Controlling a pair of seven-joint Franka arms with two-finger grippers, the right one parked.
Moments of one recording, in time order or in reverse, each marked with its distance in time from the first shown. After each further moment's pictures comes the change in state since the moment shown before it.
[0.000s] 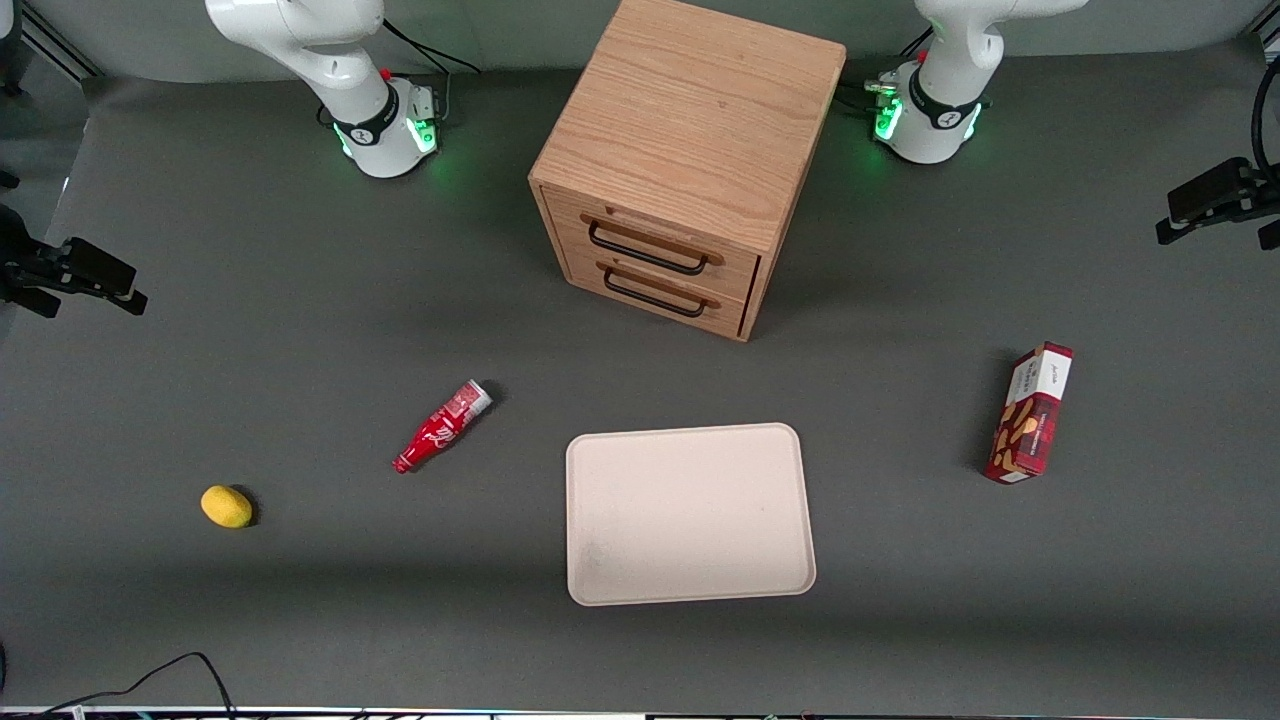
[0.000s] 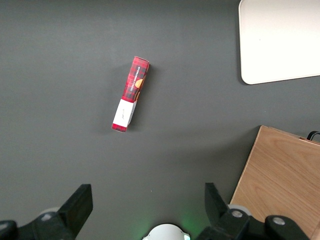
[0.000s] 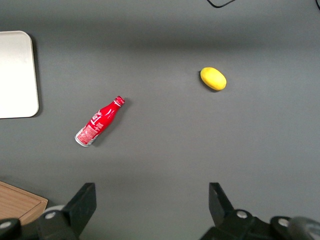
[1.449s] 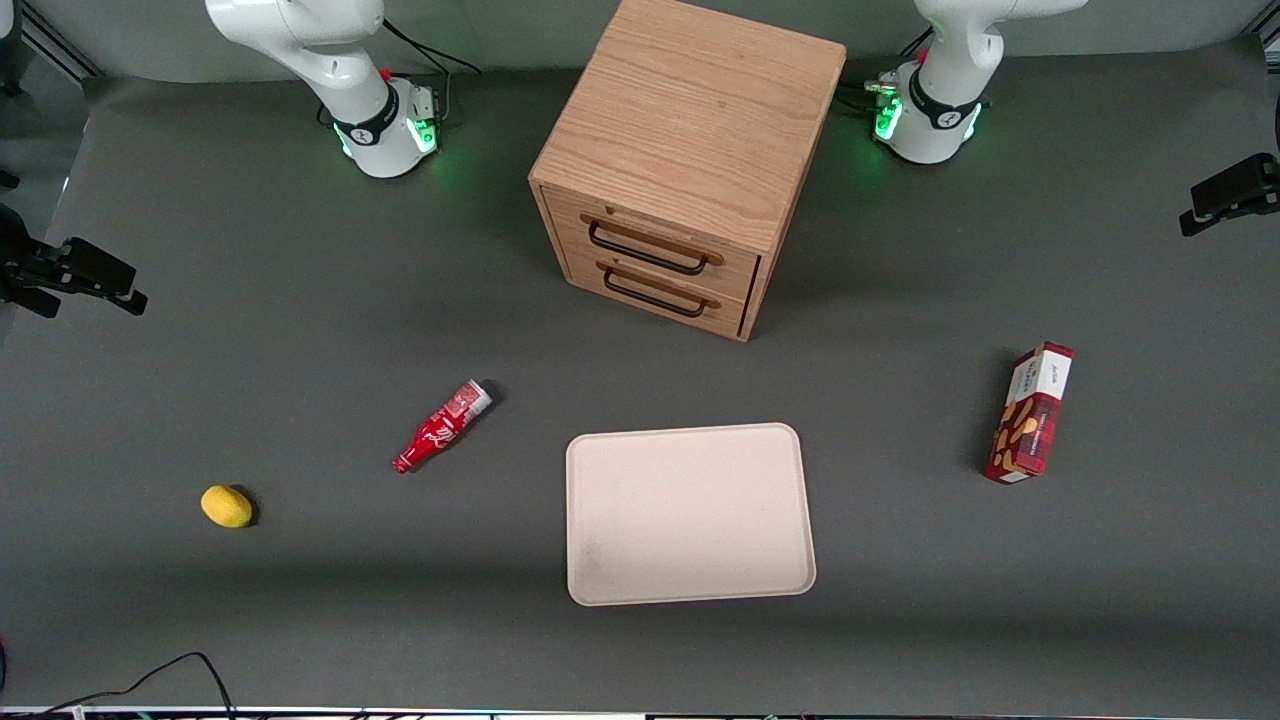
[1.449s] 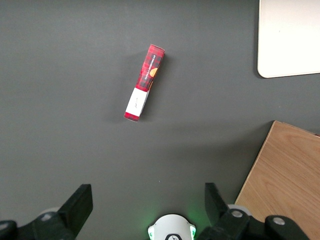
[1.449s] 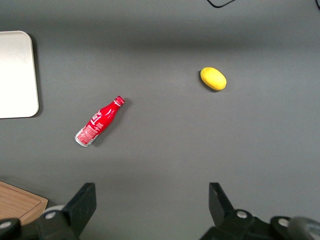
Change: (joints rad) arm 0.000 0.001 0.026 0.007 0.041 -0.040 0.001
